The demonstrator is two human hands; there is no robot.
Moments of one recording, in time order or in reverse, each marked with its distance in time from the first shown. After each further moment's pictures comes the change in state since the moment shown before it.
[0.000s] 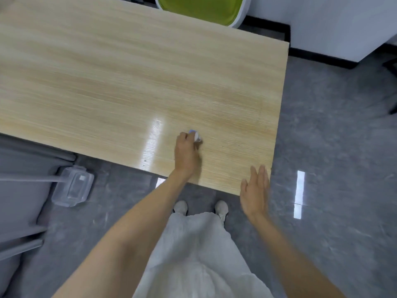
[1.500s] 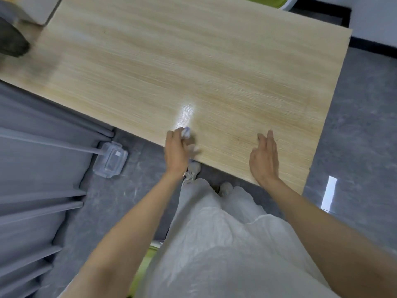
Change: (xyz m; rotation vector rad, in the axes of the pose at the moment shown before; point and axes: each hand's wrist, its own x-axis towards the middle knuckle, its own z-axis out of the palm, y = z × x) left_hand -0.045 -0.047 -0.101 0.222 0.074 -0.141; right_hand 0.048 -0.077 0.011 0.020 -0.038 -0.269
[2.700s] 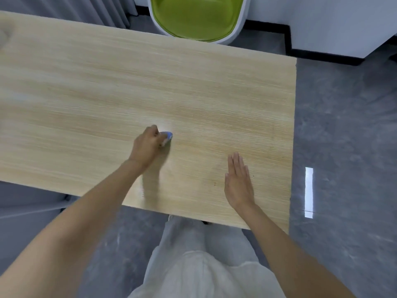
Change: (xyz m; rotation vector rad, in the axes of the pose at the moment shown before) left_hand 0.194 0.011 0.007 0.197 -0.288 0.470; right_hand 0.051 -0.013 0.002 -0.114 -0.104 0.023
